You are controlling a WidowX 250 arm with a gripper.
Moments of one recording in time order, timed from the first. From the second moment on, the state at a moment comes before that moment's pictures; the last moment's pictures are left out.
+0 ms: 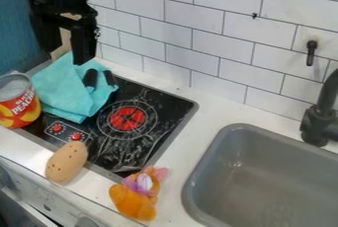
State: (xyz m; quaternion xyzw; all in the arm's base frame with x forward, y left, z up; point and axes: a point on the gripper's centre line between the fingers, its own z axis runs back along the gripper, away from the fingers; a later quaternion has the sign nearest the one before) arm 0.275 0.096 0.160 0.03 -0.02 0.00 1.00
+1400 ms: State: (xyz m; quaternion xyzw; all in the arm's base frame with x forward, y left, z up) arm 0.316 0.203 0.106 -0.02 -0.01 0.05 1.00
